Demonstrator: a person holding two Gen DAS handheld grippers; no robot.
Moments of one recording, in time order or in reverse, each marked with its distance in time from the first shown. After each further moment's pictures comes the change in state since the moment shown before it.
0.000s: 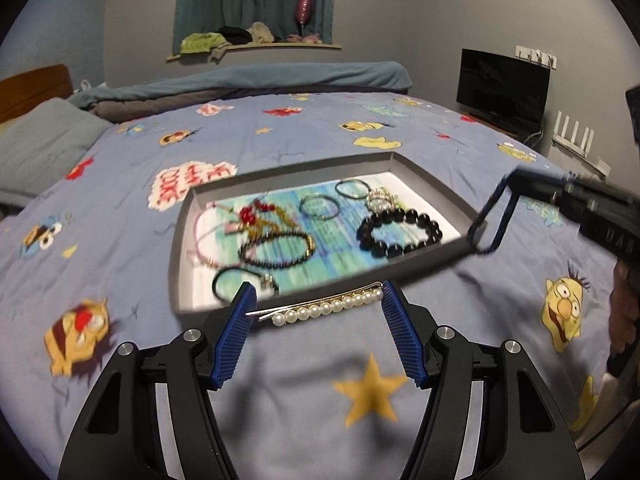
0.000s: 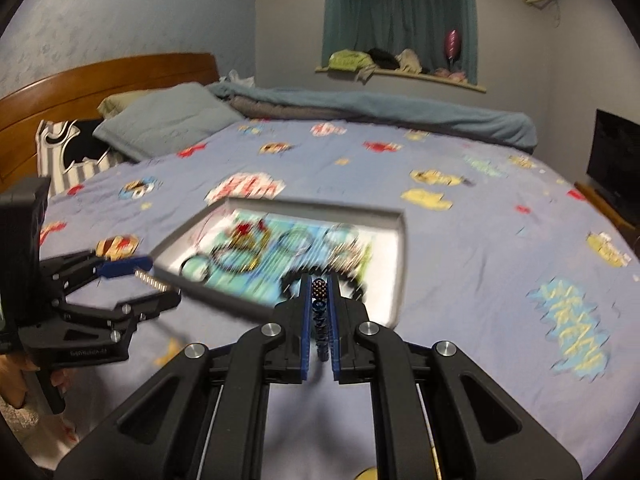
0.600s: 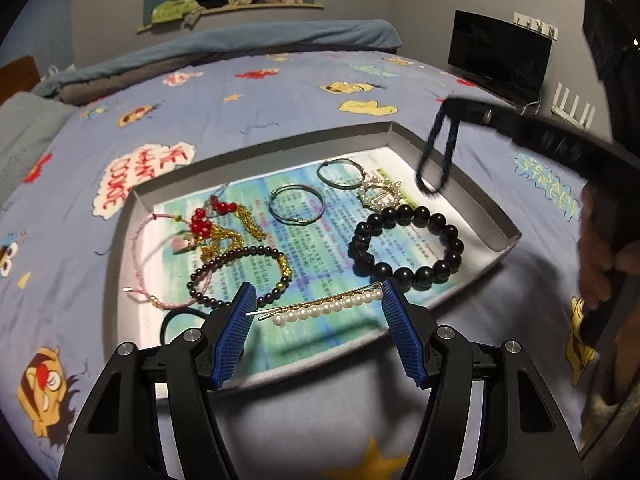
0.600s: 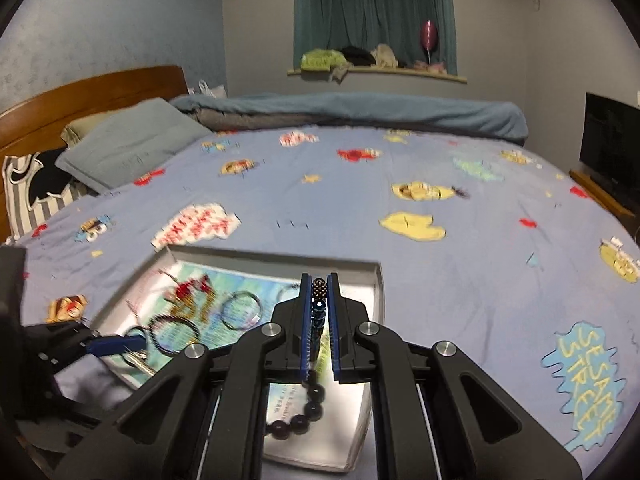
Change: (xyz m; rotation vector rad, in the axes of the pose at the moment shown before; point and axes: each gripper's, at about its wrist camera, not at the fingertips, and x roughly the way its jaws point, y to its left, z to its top) left arm 0.079 -0.007 0.029 0.024 0.169 -0.075; right arm 0.104 -0.040 0.032 0.075 0.060 -0.035
